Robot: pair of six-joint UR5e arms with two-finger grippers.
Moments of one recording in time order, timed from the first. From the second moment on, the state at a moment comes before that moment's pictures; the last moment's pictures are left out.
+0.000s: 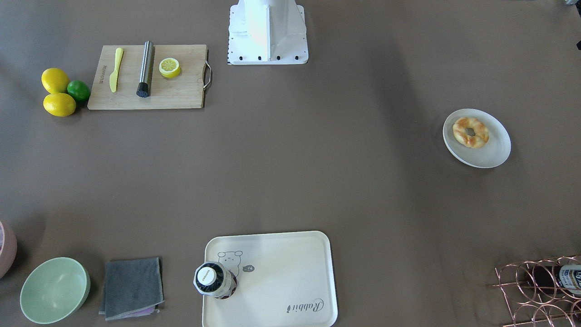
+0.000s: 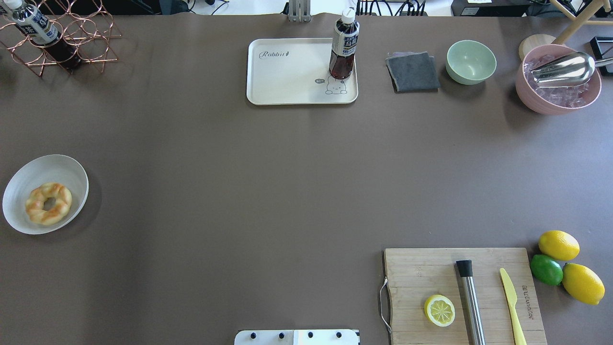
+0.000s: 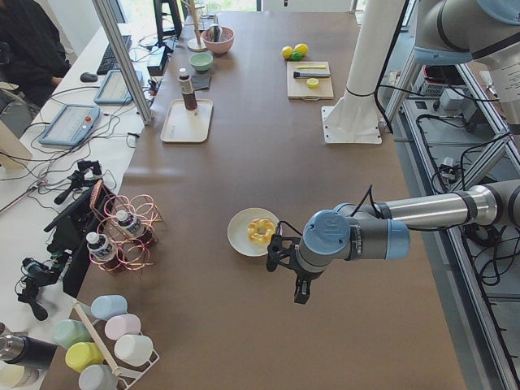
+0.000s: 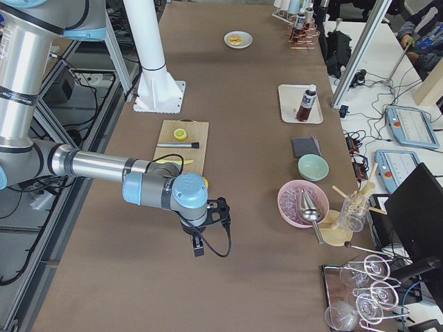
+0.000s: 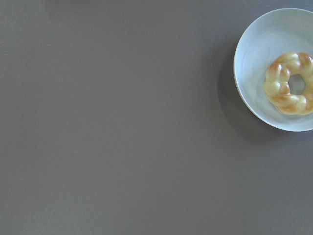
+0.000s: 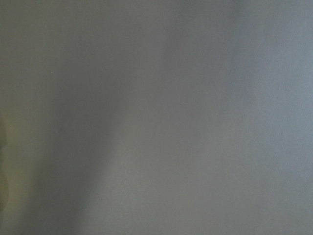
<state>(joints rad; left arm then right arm) -1.68 -1.07 -1.93 -1.71 -2.43 0.22 1.64 -1.94 1.84 -1.57 2.31 -0.40</state>
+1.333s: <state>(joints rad) -1.68 -1.06 -1.92 -1.74 -2.43 0.22 1.64 -1.94 1.84 -1.56 2.31 -0.39</state>
